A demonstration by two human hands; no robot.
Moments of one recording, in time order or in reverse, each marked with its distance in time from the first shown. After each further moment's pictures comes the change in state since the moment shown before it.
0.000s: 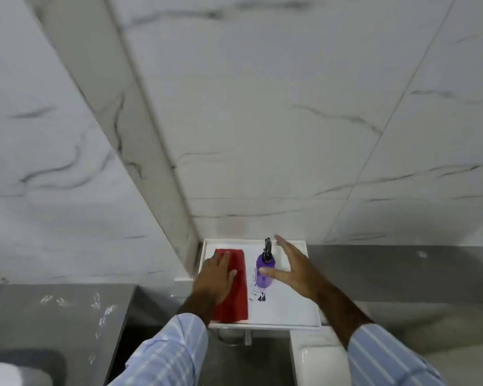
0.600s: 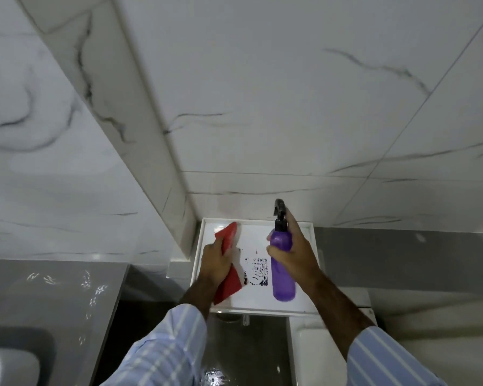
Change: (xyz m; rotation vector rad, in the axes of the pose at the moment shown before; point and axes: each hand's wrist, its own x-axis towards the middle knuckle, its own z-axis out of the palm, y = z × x) left_hand 0.025 -0.005 0.025 -0.700 0.038 -0.266; right_hand 0.021 0.007 0.036 0.345 0.199 0.038
